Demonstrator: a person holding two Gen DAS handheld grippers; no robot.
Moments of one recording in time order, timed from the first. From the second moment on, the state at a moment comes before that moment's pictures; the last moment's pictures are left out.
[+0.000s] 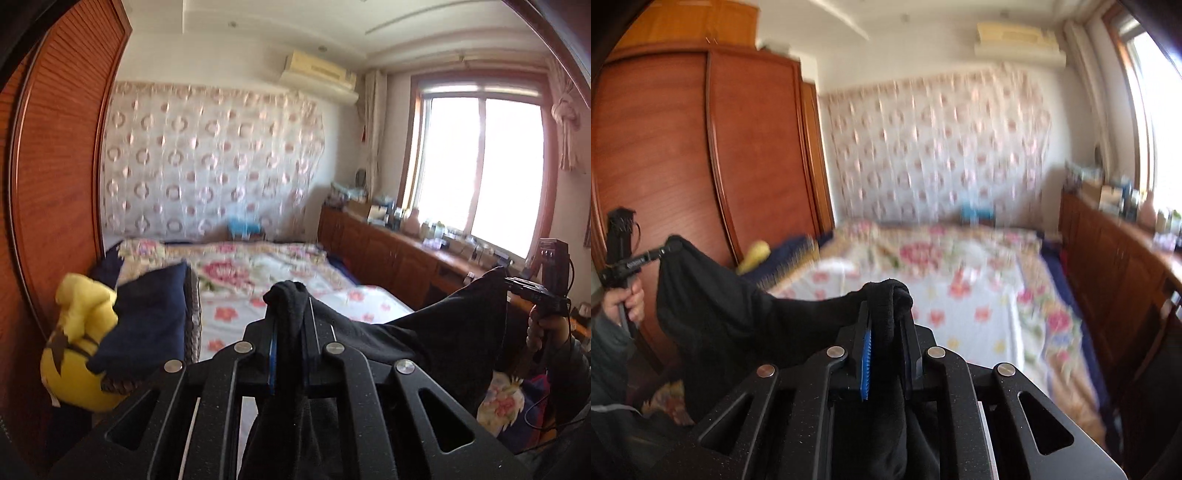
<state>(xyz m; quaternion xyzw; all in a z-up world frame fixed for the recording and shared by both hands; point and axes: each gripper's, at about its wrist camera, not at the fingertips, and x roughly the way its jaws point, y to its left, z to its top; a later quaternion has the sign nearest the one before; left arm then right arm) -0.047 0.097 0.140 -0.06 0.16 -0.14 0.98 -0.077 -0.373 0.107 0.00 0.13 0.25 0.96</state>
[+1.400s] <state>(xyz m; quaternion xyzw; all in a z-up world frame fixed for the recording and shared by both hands) 0.225 0.087 0.073 -0.01 0.28 -0.05 0.96 0.165 -0.276 0.085 -0.05 0.29 0.09 0.95</state>
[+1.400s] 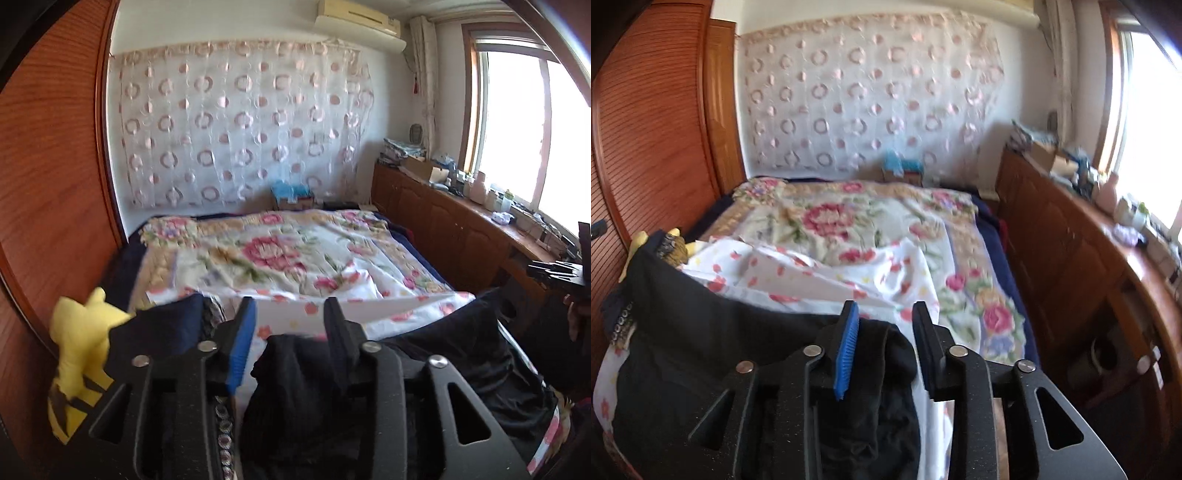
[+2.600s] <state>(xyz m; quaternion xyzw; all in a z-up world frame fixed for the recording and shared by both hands) 0.182 0.063 -0.068 -0.07 0.44 -0.06 0.90 0.173 -0.323 0.009 -0.03 0.37 0.12 0.92</state>
